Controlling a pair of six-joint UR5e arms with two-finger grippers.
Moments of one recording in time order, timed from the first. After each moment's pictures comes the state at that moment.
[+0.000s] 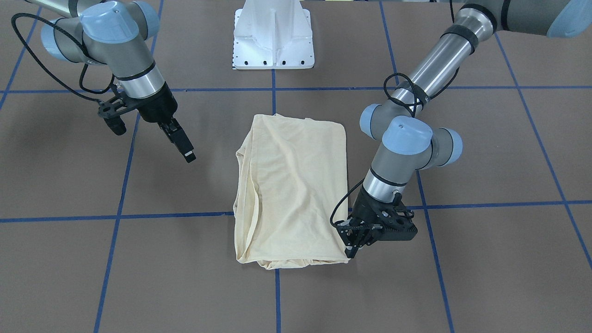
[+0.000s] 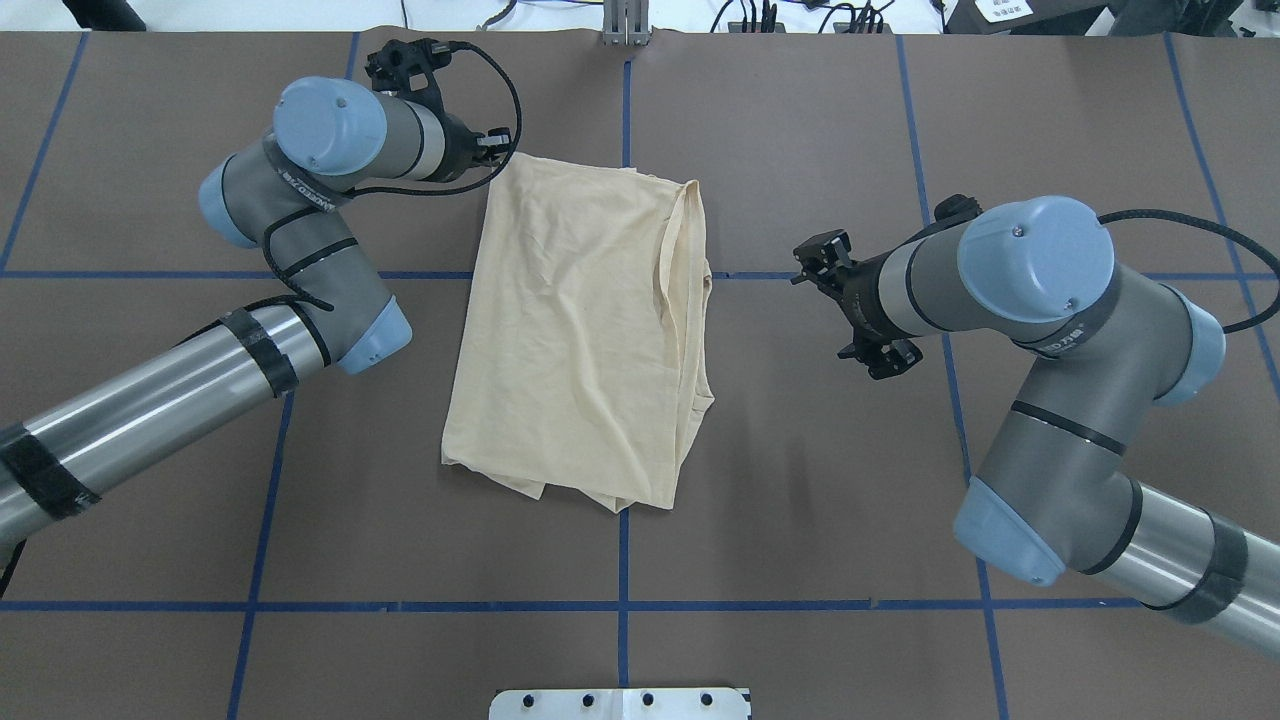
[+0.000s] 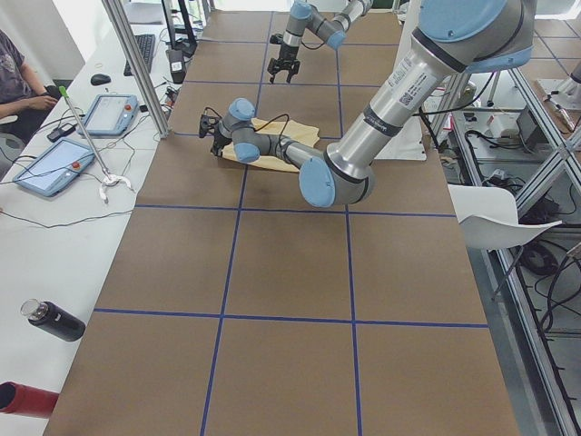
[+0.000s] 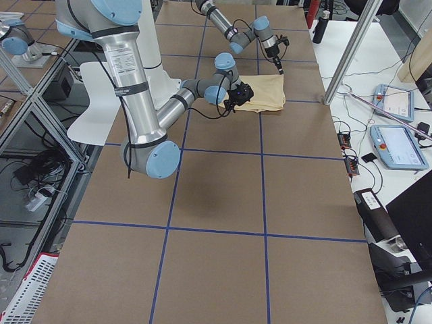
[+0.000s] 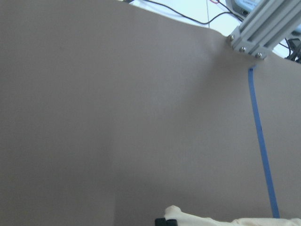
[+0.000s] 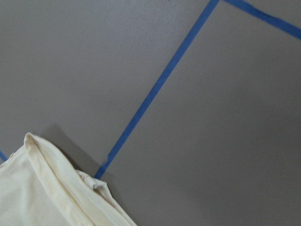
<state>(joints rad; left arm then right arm) -0.79 -2.36 -1.04 -2.48 -1.72 -1.25 0.63 -1.21 1.87 -1.25 1.79 2.14</state>
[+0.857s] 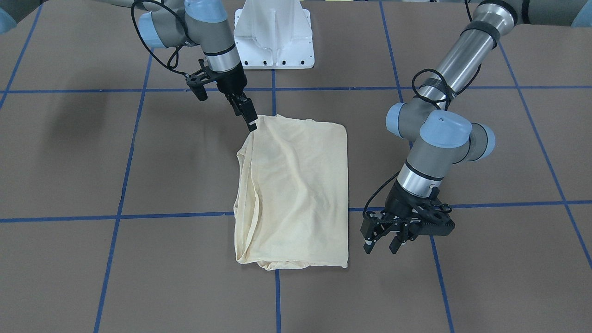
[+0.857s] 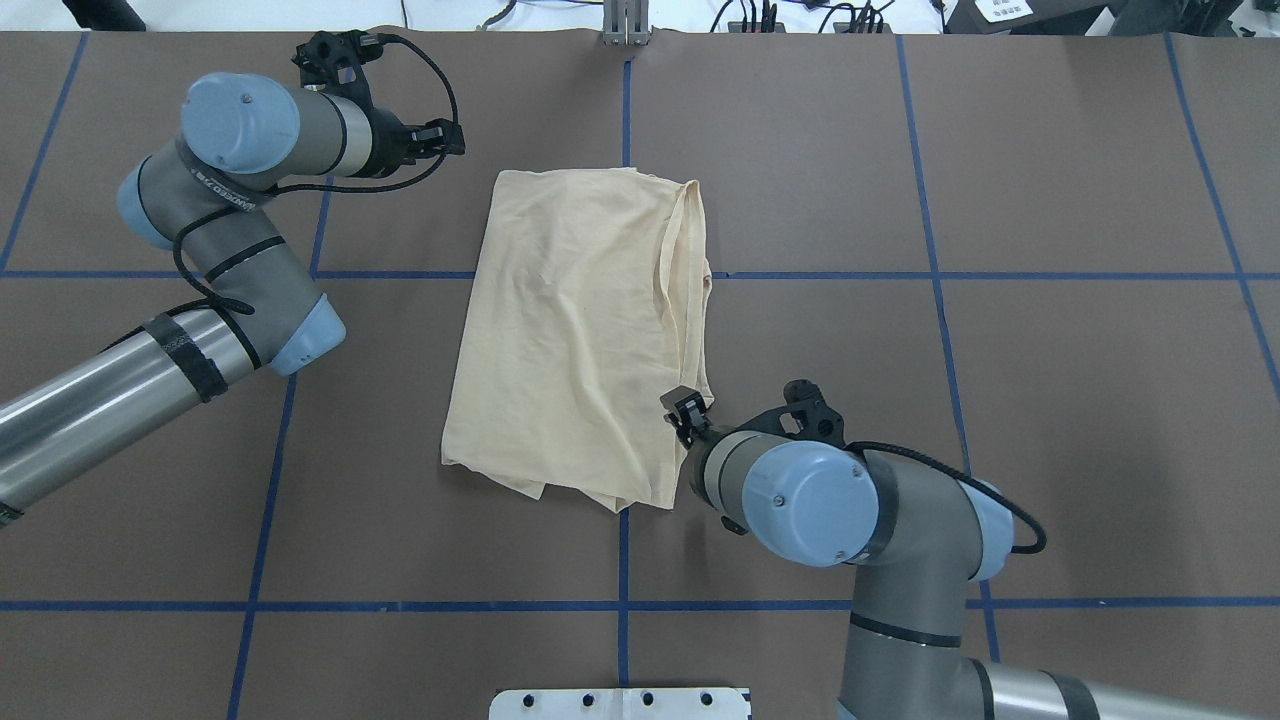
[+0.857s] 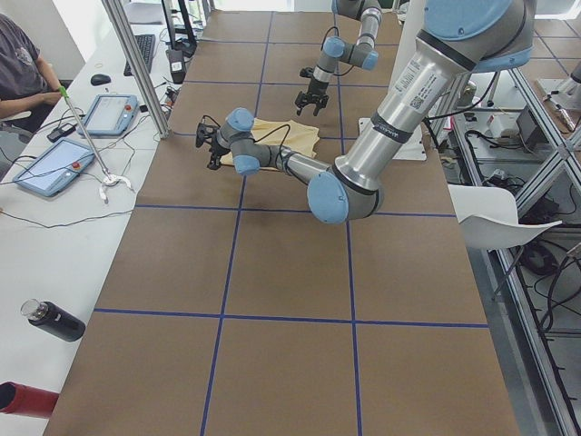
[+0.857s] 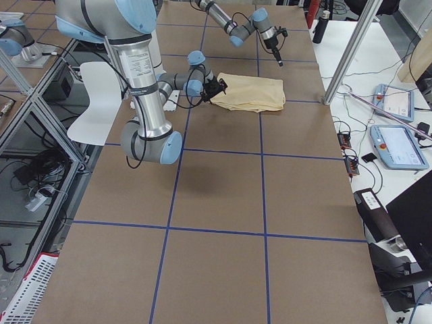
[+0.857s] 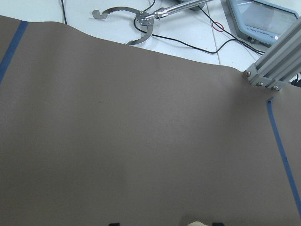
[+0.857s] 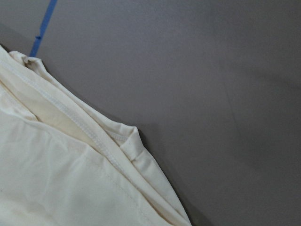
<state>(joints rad) -0.83 -2.23 -1.18 -2.49 -1.76 -1.23 0.27 -1.10 1.81 -1.29 1.44 2.46</state>
